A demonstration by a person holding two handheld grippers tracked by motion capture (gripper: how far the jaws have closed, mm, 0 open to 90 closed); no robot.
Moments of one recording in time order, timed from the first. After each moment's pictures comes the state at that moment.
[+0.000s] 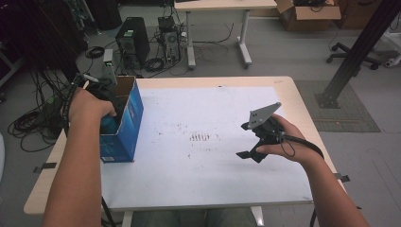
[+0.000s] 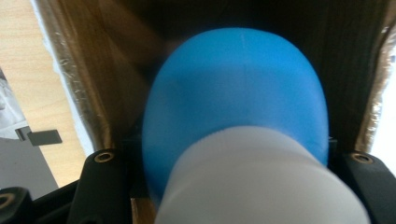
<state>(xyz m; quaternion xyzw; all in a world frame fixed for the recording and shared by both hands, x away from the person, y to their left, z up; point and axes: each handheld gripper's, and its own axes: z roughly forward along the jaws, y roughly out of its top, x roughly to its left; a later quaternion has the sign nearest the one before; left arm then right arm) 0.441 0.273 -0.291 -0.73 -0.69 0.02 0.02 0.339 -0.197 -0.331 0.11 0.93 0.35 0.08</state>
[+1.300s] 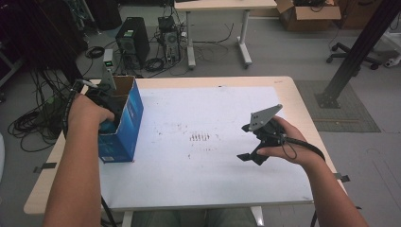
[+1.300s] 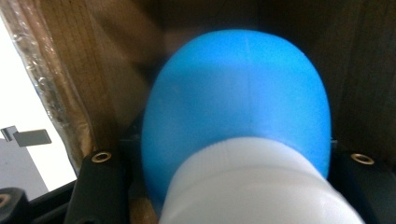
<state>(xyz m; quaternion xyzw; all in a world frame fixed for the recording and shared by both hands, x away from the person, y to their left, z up) 0.435 0.279 -0.303 -0.72 -0.69 0.03 0.02 0.334 -0.198 -0.331 0.11 0.93 0.35 0.08</state>
